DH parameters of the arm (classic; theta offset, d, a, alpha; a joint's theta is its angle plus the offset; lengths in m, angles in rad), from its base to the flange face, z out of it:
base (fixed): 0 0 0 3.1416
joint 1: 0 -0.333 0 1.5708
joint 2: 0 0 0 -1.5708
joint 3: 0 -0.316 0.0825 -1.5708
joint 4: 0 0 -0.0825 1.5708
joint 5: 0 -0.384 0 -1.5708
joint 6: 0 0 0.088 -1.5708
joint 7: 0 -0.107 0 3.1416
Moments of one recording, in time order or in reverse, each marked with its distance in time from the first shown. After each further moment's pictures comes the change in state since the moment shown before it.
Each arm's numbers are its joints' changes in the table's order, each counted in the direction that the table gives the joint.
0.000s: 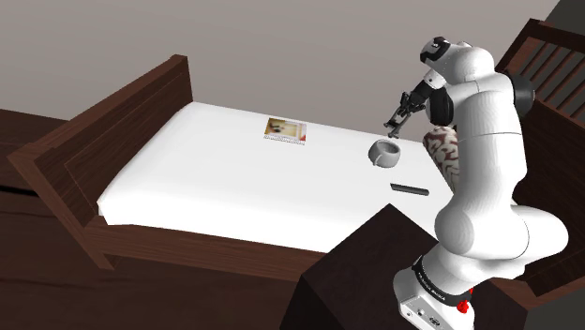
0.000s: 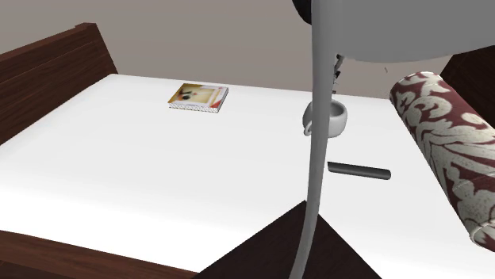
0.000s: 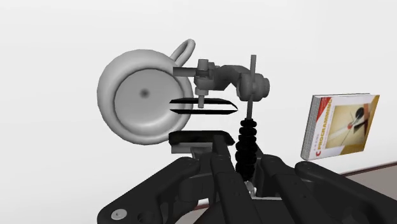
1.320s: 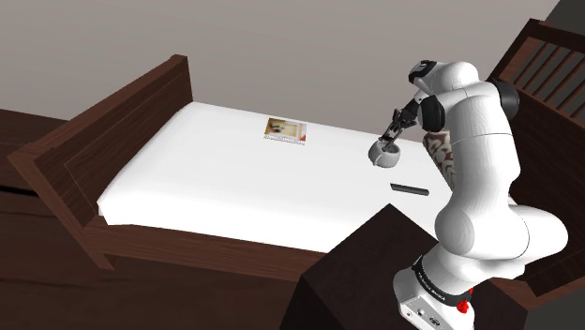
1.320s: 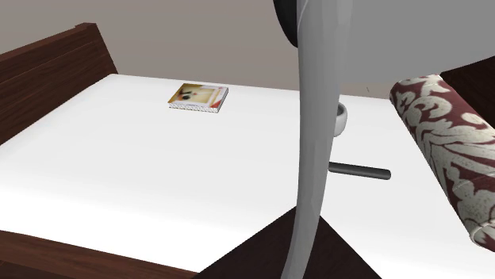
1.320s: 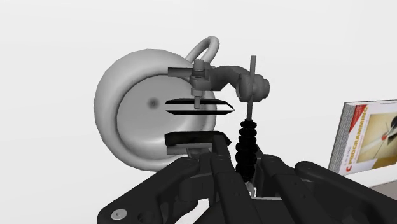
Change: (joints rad) arm -0.010 0.083 -0.030 -0.085 -0.042 0.140 0.071
